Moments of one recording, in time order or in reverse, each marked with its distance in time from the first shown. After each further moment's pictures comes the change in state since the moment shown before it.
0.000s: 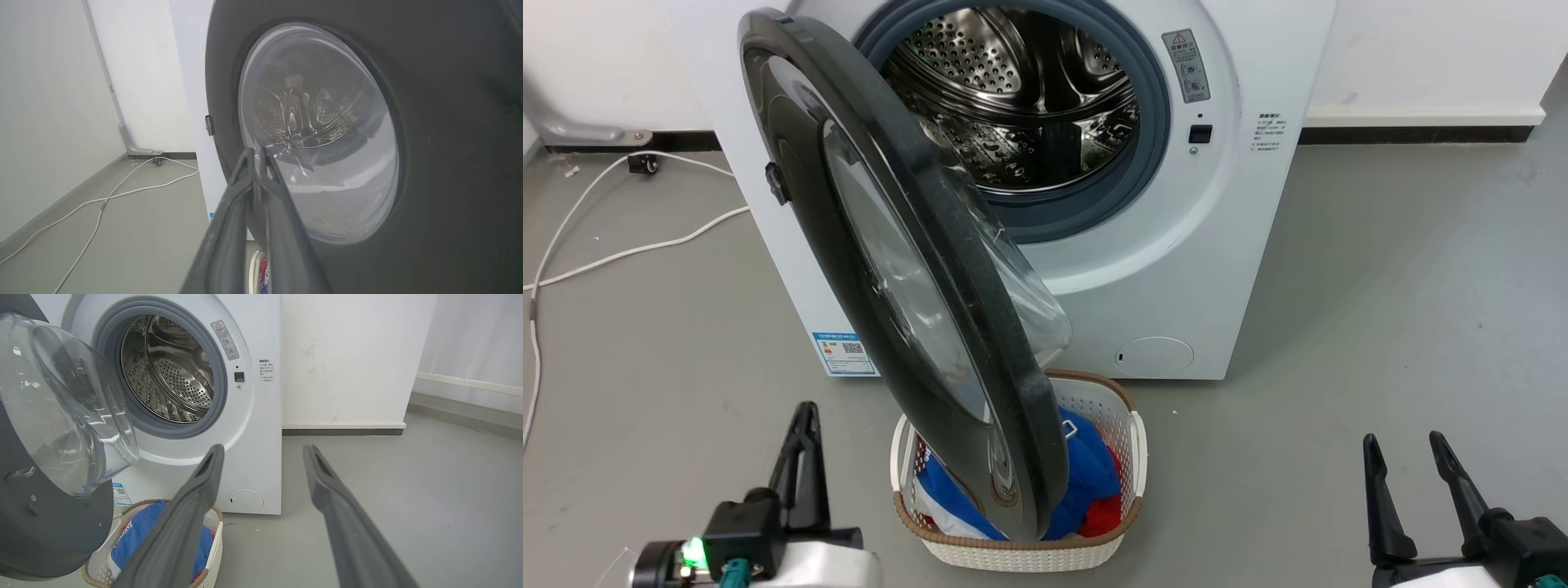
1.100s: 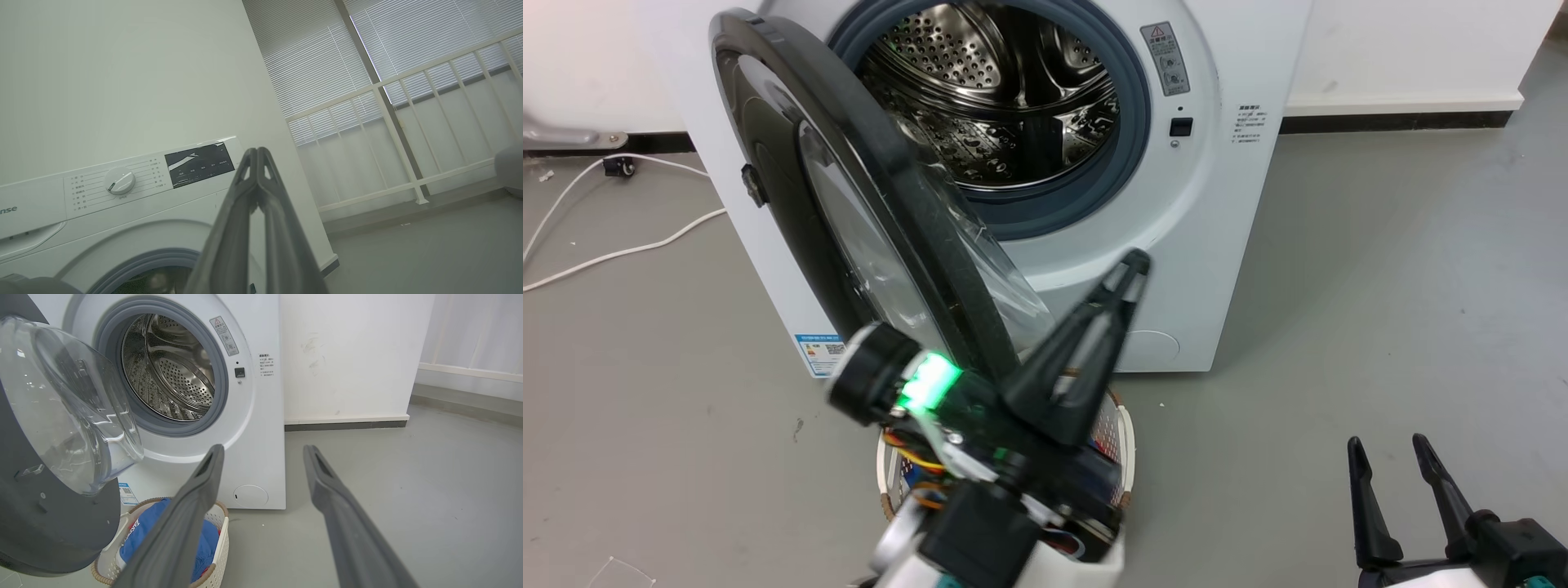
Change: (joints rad) left arm -0.315 0.025 -0.478 -0.362 0.115 -0.084 0.000; right arm 0.003 0.000 0.031 0.002 0.029 0.000 0.000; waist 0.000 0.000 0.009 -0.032
